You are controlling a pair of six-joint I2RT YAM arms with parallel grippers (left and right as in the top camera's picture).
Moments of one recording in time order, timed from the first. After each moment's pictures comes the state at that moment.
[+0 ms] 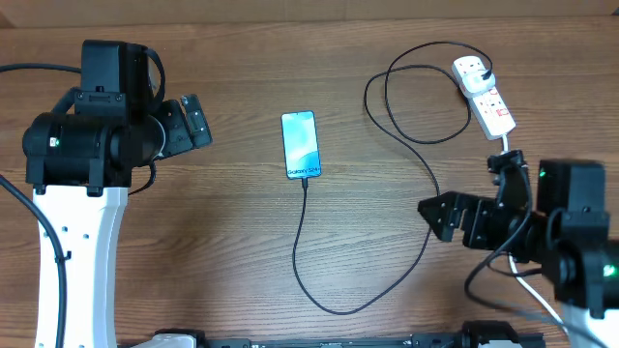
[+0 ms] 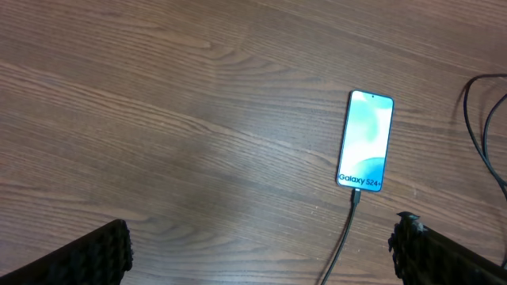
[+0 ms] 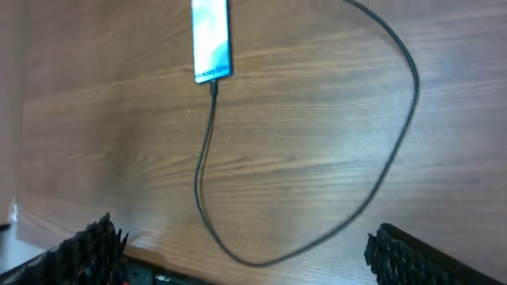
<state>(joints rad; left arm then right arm) -0.08 1.43 1.78 -1.39 -0.08 -0.39 0.00 0.93 1.18 -1.29 -0.47 0.20</state>
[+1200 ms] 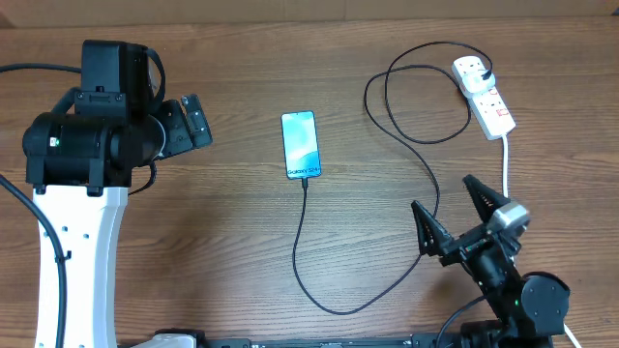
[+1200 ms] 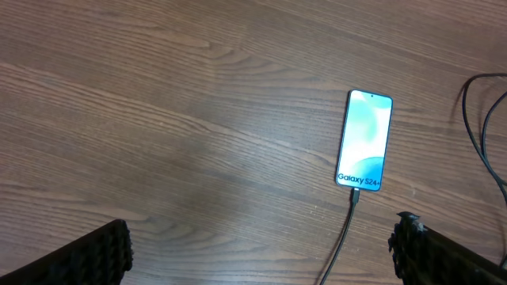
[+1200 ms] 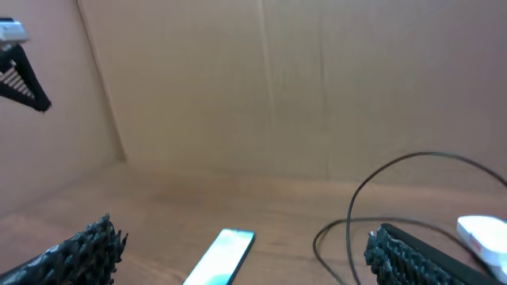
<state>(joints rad) -0.08 1.43 1.78 -1.39 -0.08 -0.39 0.08 0.15 0.22 0.04 -0.37 0.20</state>
